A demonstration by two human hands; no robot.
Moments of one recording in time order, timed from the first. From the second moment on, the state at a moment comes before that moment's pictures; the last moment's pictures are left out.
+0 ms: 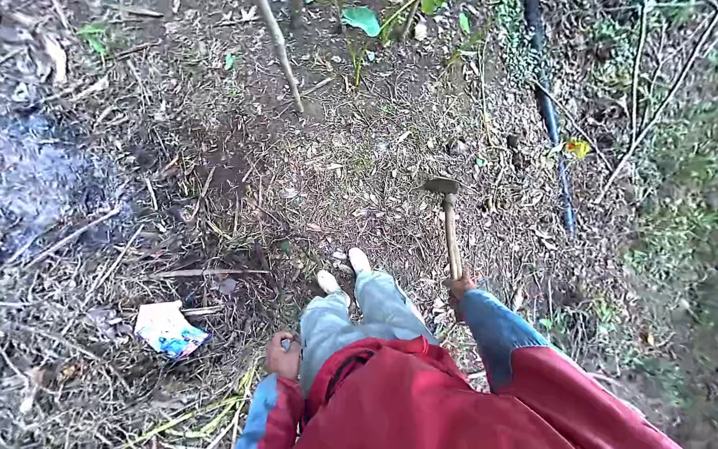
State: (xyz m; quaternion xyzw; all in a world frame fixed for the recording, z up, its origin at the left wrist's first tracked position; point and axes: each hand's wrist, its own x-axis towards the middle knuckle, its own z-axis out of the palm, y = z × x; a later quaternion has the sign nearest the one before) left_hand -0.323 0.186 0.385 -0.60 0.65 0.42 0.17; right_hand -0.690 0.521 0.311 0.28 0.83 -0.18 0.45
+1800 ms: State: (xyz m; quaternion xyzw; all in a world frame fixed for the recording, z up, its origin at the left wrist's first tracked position) left_hand -0.382 0.257 0.123 -0.27 0.81 0.31 0.43; right_hand -0.780 0.298 -0.243 0.18 0.76 -0.44 0.44
